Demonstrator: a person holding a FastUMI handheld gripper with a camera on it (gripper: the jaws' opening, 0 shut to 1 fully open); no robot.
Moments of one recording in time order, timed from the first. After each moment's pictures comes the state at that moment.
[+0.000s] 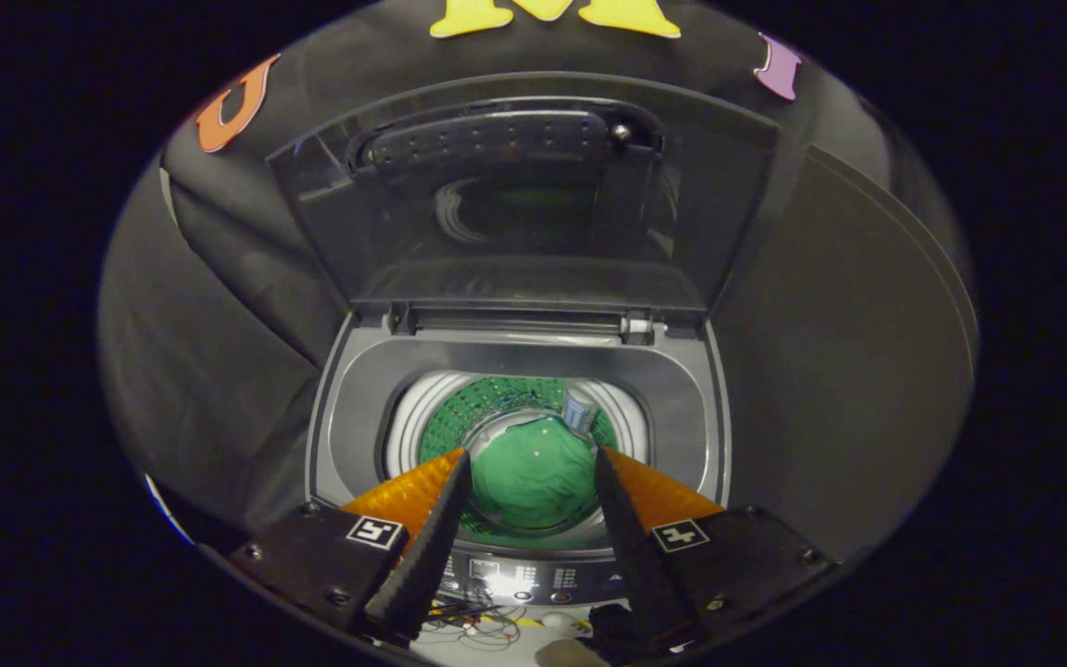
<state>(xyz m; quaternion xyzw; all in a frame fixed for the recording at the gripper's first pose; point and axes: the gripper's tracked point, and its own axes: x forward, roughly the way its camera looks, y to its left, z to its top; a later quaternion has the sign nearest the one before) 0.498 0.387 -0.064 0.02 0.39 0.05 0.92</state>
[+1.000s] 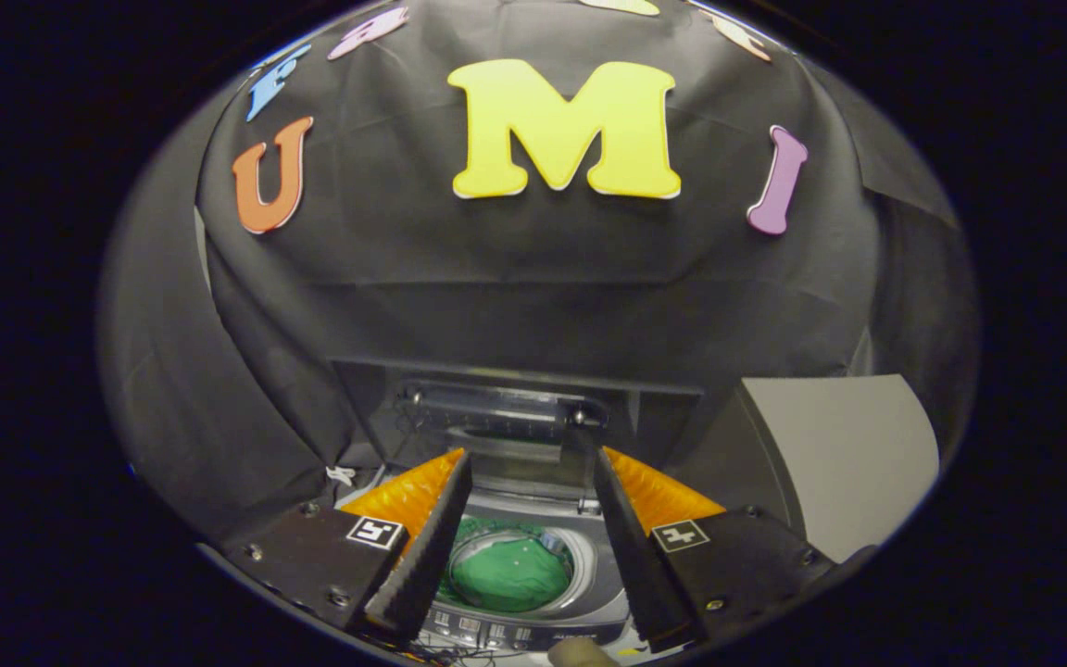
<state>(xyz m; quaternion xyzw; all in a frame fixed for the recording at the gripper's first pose) 0.529 0.366 0.127 0.00 0.19 0.07 0.98</state>
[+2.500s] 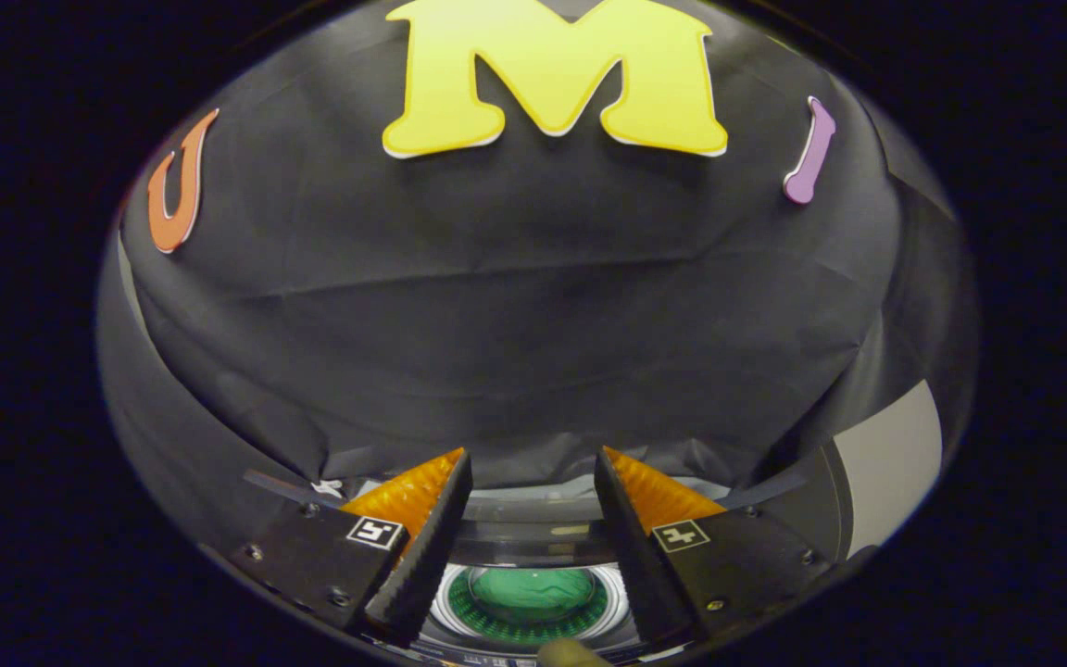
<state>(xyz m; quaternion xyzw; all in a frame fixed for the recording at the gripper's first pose) 0.671 0.412 0.120 0.02 0.28 0.00 0.96</state>
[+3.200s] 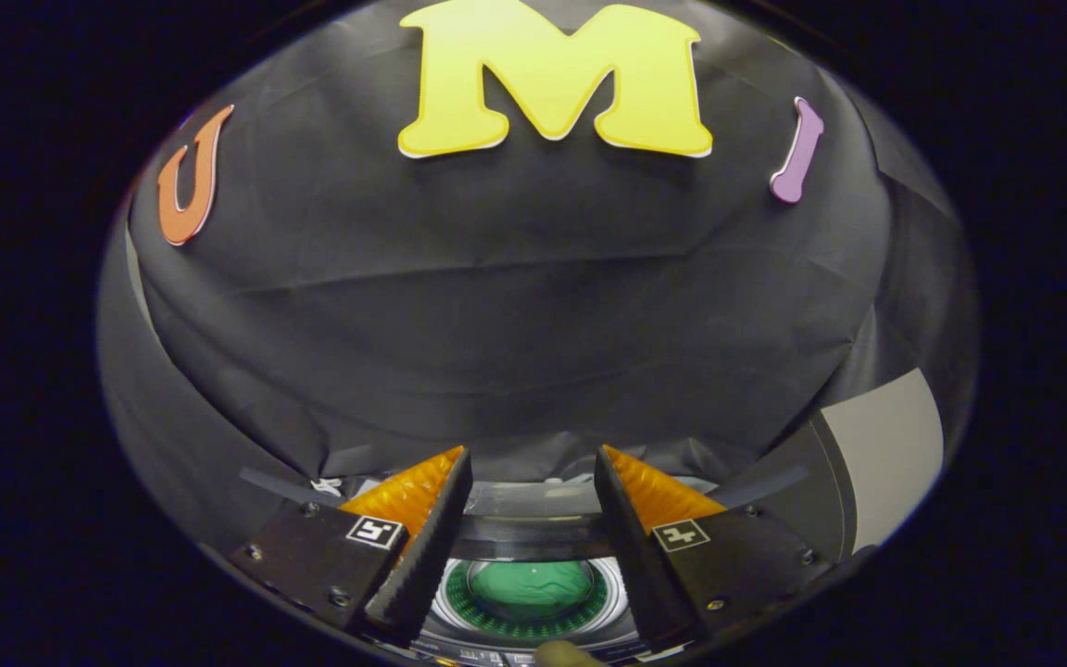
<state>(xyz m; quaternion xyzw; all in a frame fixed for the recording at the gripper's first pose) 0.638 0.410 0.112 0.02 0.27 0.00 0.96</state>
